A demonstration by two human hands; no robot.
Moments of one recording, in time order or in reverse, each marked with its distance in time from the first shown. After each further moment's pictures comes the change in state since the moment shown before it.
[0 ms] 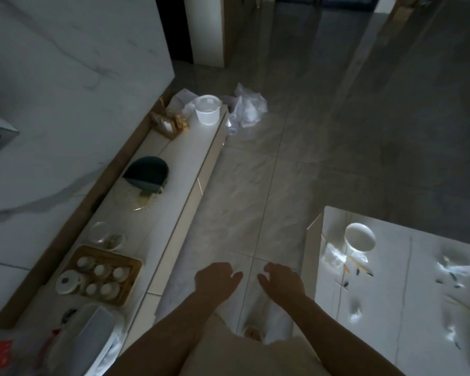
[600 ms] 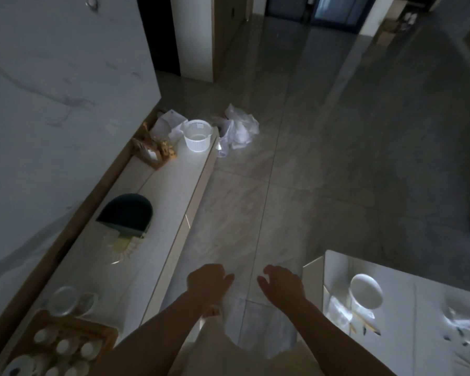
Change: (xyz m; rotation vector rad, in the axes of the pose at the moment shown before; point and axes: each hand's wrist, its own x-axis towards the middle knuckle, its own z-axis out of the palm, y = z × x) left_hand 0.198 -0.012 -0.090 -0.065 -0.105 0.040; right_hand 0.169 -0.037 -0.108 -0.066 0.031 0.061
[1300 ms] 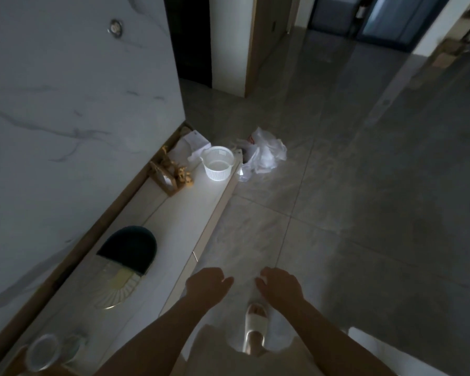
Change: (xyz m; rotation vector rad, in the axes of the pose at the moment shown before) left_hand 0.157 0.018 -0.111 -0.032 0.031 -0.146; right_hand 0.200 -0.034 -0.103 -0.129 -0.029 -0.180
